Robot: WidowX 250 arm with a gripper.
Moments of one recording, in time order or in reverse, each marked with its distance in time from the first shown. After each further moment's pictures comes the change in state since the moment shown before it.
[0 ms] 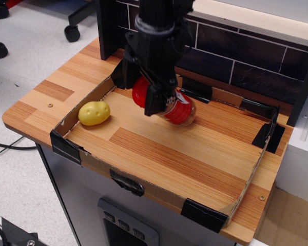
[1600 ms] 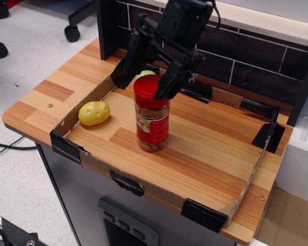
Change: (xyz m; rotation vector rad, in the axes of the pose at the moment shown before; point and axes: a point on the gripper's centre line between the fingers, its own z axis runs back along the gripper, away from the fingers) arm 0.005 -0.001 0.018 -0.065 0.398 0.171
